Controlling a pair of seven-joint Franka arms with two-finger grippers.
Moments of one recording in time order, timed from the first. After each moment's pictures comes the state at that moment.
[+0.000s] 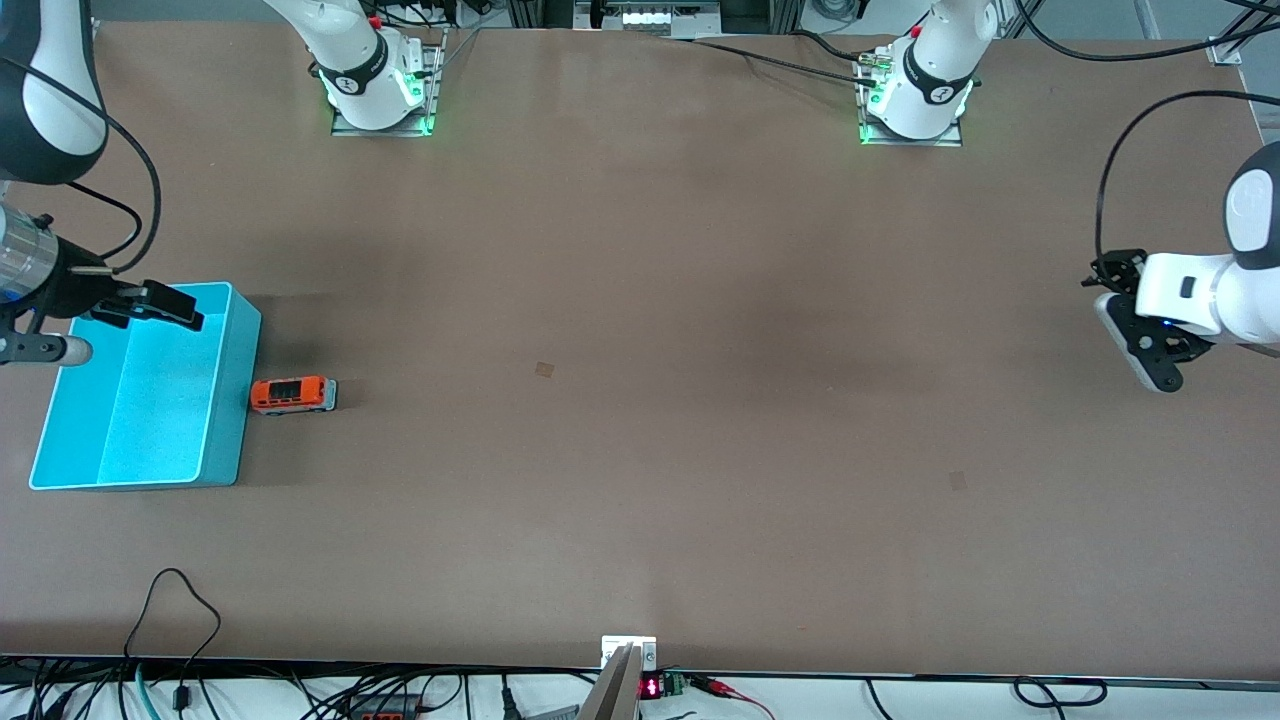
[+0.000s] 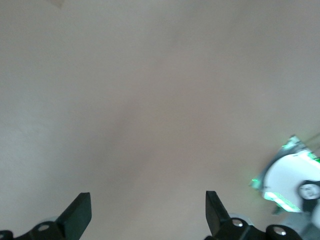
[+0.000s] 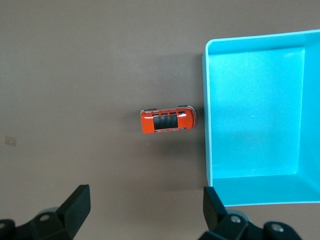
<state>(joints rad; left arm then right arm) 0.28 0.27 -0.21 -1.64 0.13 1.52 0.94 -0.01 0.17 -0.06 -1.70 0.04 1.81 -0.06</state>
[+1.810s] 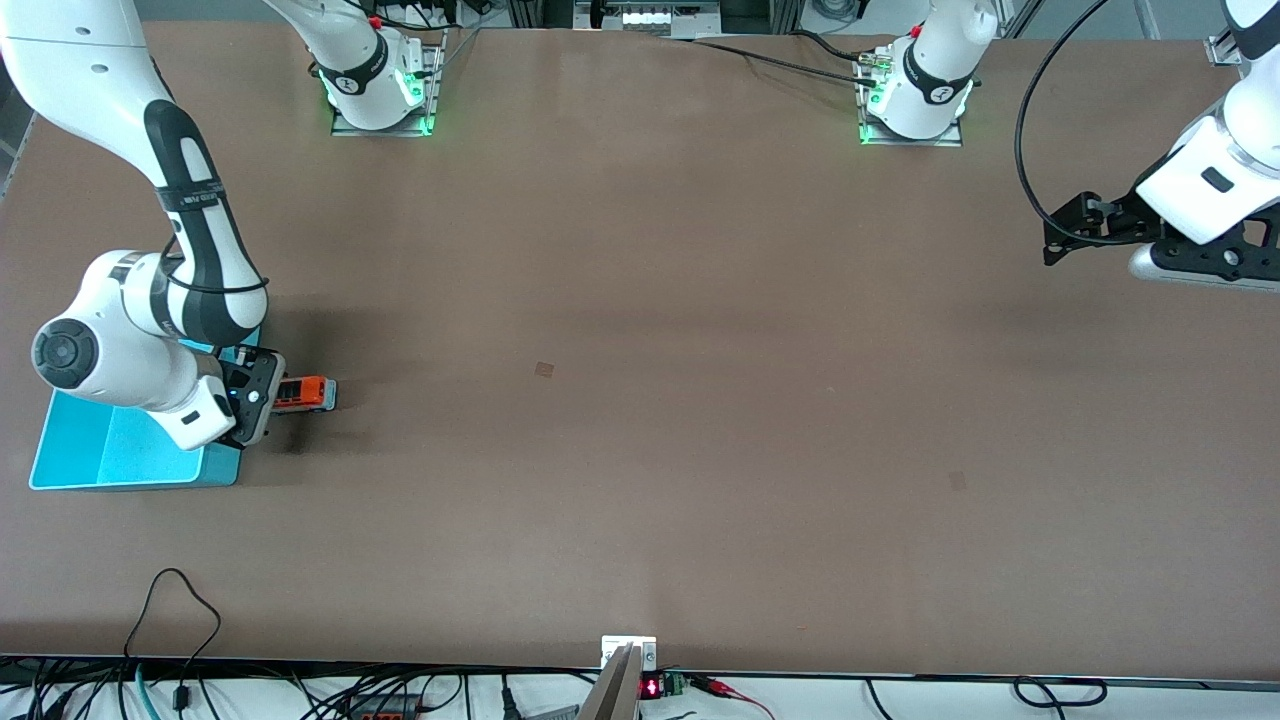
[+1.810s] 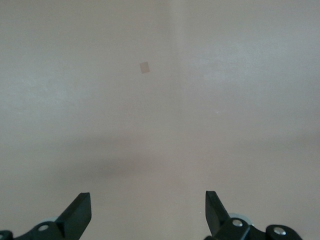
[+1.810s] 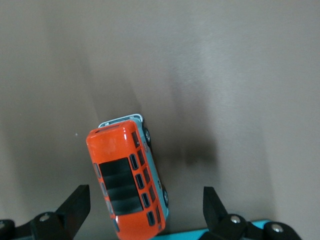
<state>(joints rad) -0.07 -0.01 0.01 -1.67 0.00 1.64 0.03 -0.01 0.56 -0.07 -1.78 0.04 2.24 -1.49</state>
